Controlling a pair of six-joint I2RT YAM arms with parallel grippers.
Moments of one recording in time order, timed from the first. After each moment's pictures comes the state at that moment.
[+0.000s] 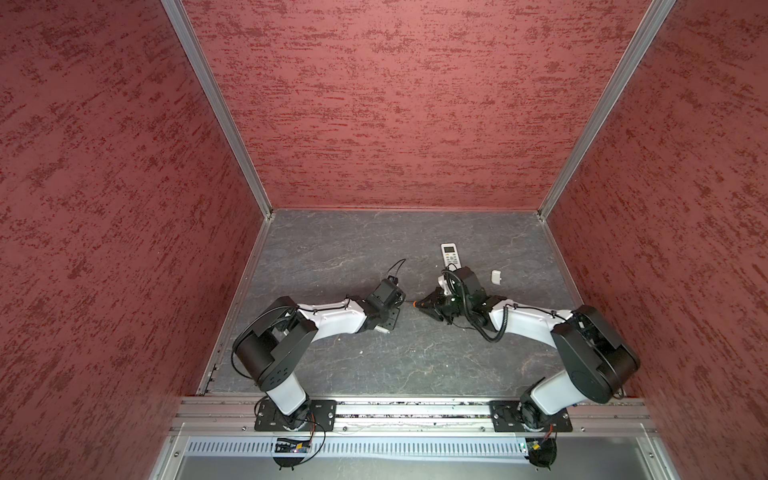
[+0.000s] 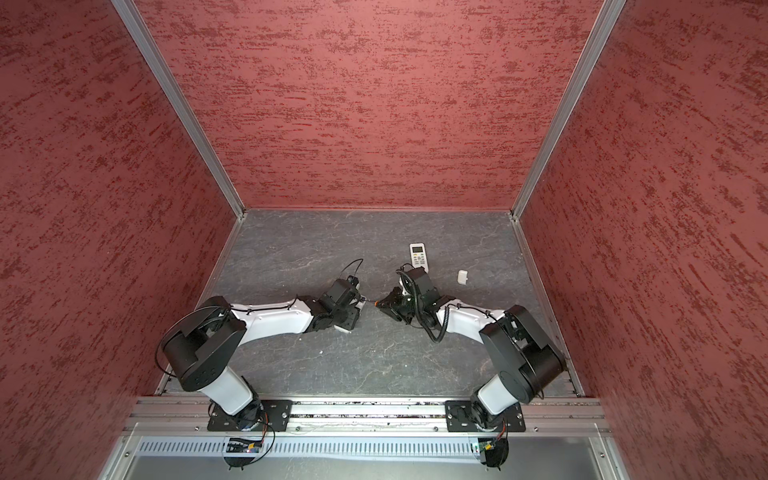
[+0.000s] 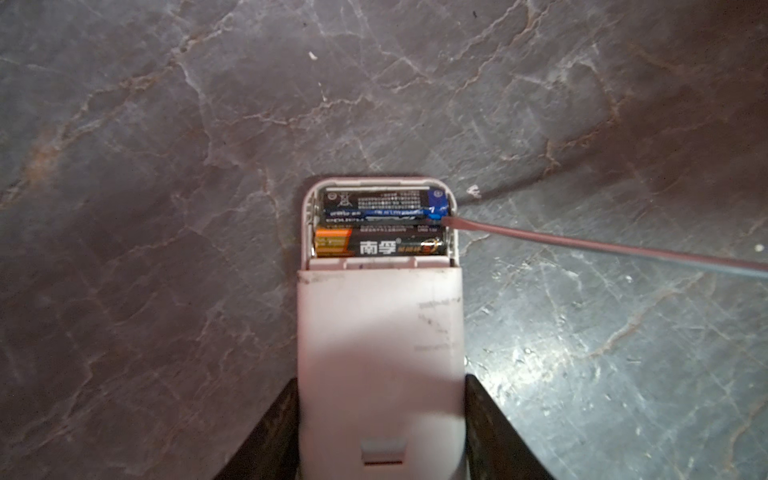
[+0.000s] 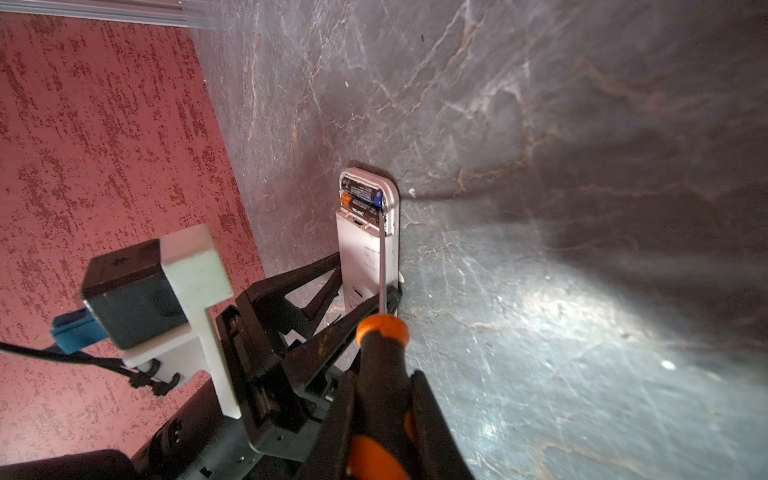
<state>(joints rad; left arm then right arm) -0.76 1.66 0.81 -0.22 -0.15 -0.33 0.57 1.55 0.70 0.12 -0.50 1.20</state>
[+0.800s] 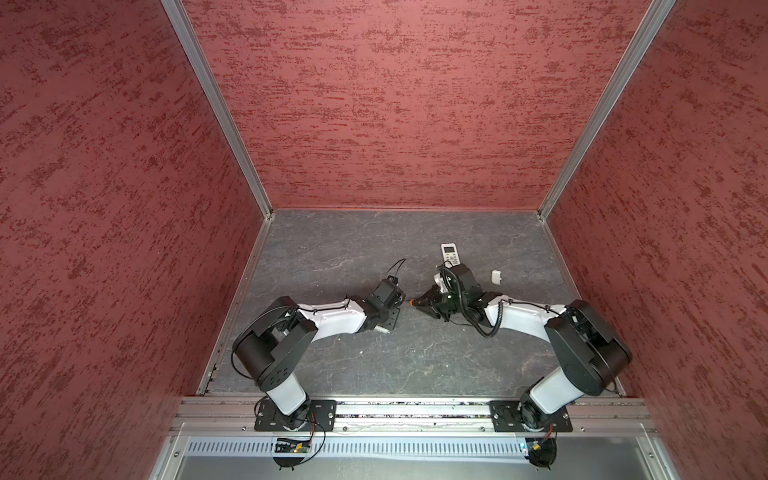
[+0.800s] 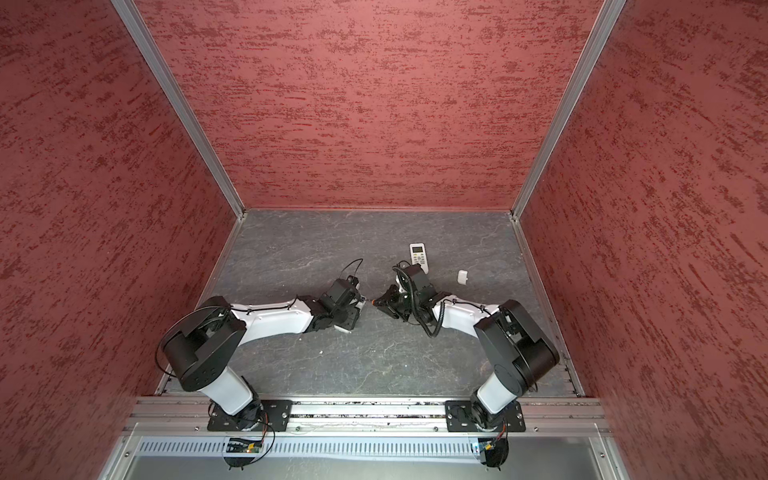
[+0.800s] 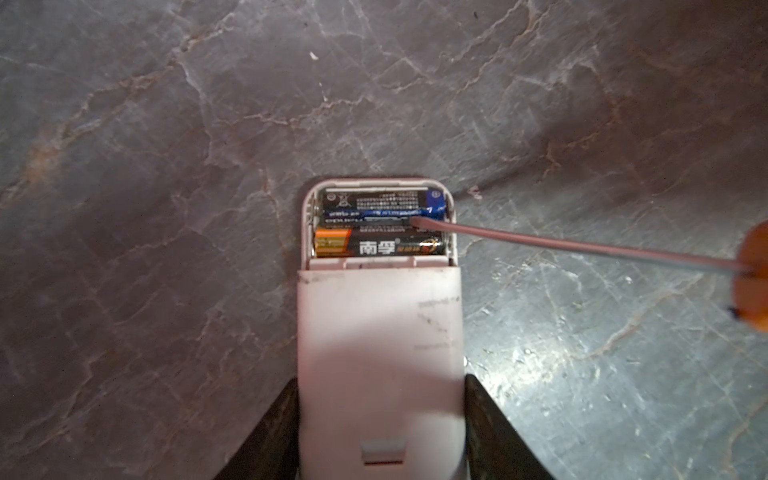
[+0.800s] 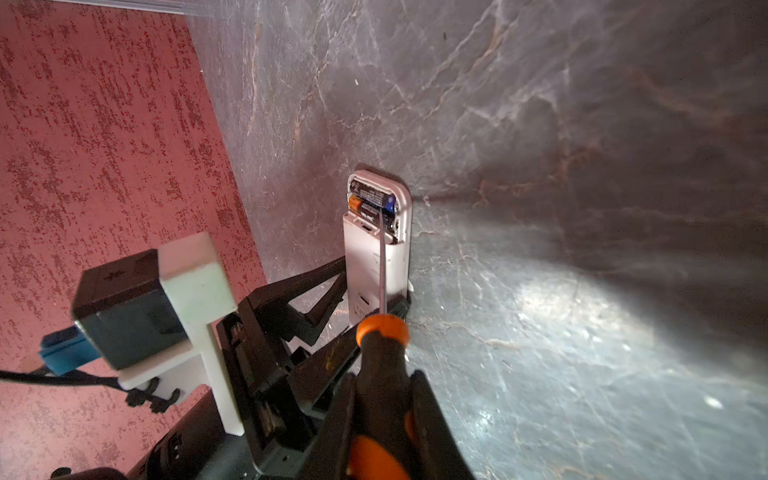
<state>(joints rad) -0.76 1.66 0.81 -0.22 -0.15 -0.33 0.57 1.60 0.75 0.11 -0.52 1.18</state>
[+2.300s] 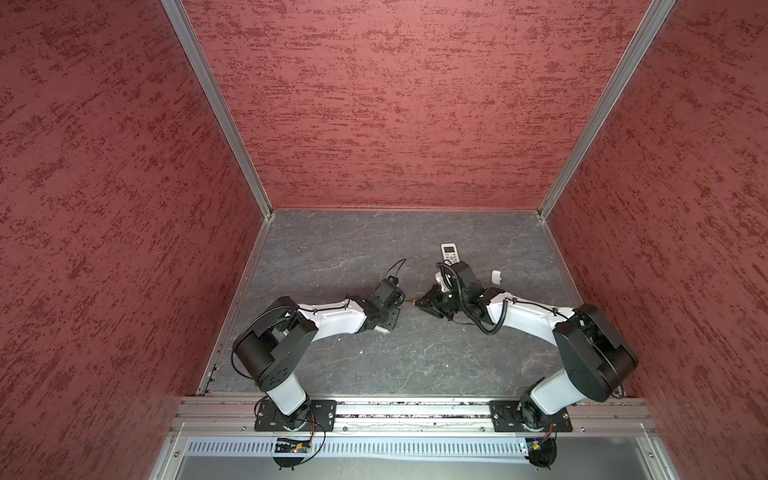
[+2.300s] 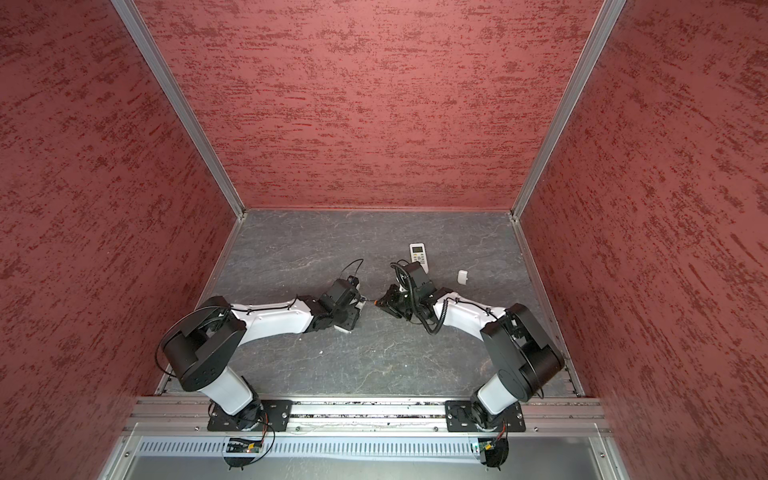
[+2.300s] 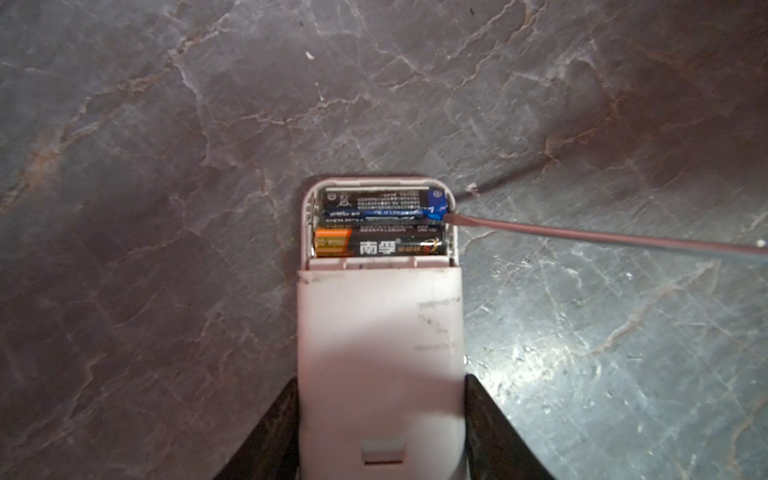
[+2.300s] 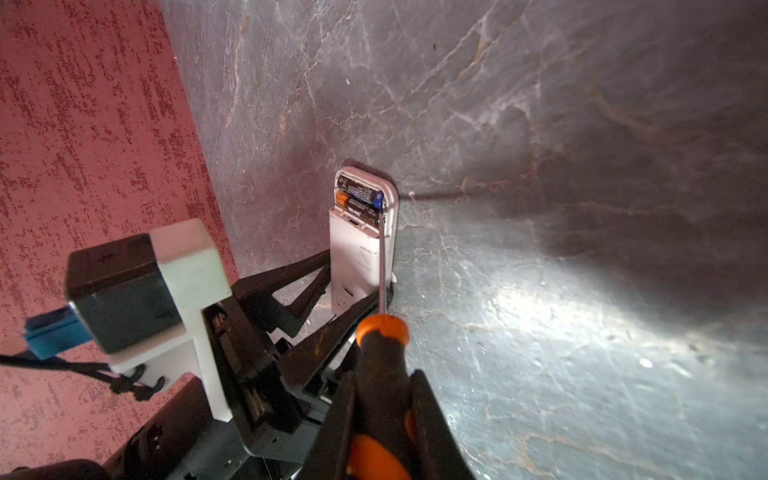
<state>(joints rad) -0.76 1.66 0.81 -0.22 -0.15 -0.32 0.57 1.56 0.81 -0.07 -0.47 1.08</state>
